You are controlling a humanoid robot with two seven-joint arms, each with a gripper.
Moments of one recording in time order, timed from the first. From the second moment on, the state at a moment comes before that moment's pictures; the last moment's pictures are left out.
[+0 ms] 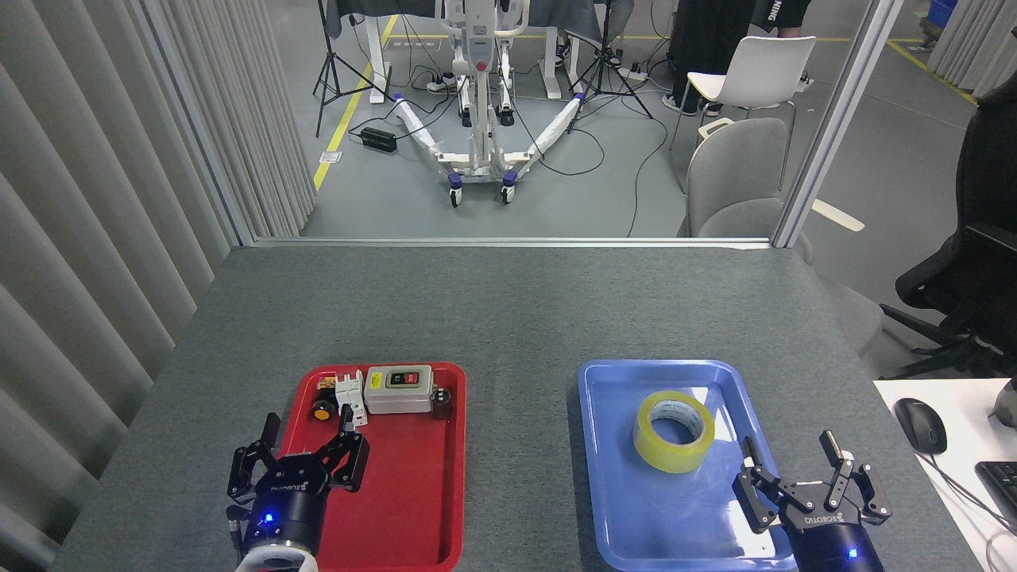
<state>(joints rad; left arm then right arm) -0.05 -0.04 0.05 -1.48 -1.42 0.00 0.15 0.09 -0.20 -0.06 -1.51 1.37 -0.11 -0.18</state>
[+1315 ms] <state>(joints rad) -0.05 -0.04 0.05 -1.47 -1.42 0.00 0.15 0.09 -0.19 -0.02 -1.54 1.21 -0.07 -0.09</state>
